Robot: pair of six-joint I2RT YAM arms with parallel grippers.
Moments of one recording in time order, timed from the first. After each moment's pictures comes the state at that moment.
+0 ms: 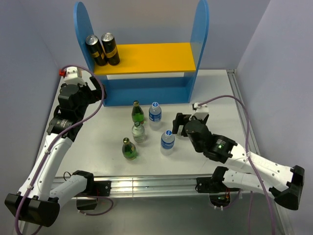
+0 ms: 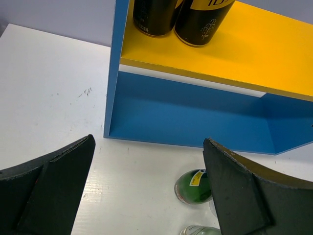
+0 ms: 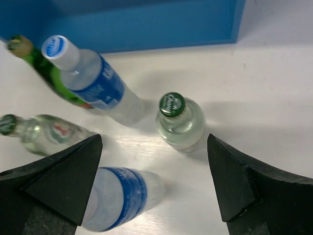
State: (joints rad) left arm -0.24 0.98 1.06 -0.27 -0.21 -0.34; right arm 0.93 0.81 0.75 -0.39 0.69 0.58
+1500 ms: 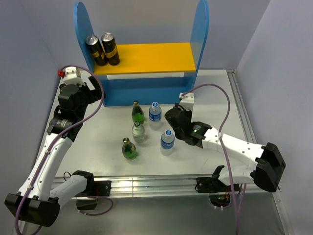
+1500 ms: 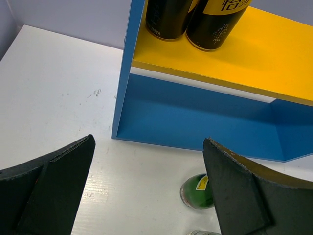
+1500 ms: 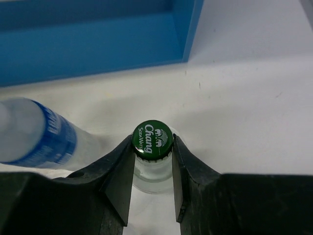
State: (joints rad) left arm -0.24 0.98 1.06 -0.27 -0.25 -0.33; right arm 0.89 1.23 0.84 -0.29 0.94 0.57
